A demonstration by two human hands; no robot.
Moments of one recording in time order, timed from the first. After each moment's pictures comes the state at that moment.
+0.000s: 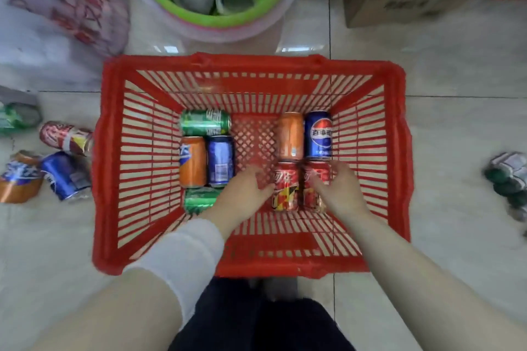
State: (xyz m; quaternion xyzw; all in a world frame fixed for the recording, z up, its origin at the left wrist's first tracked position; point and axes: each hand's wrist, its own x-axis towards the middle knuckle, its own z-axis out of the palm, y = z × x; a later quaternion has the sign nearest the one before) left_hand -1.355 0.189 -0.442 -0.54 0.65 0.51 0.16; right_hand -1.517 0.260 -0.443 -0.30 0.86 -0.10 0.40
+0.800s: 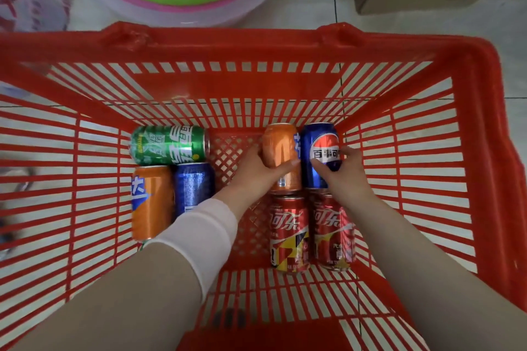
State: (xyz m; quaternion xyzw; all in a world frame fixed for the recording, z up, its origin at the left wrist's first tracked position) left_hand -1.422 0.127 -0.582 -0.56 0.52 0.65 0.01; right_hand -1.554 0.198 -0.569 -0.14 0.85 -0.26 0.44
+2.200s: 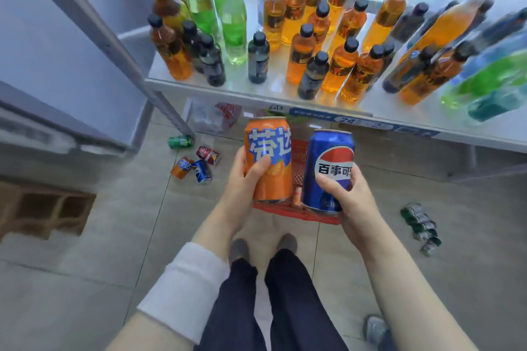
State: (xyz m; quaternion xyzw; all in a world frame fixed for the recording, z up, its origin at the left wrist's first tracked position) left_hand -1.211 0.252 0.132 -0.49 0.33 0.72 -0.36; right_hand -1.380 0.304 0.147 -0.21 0.62 -0.47 0.59
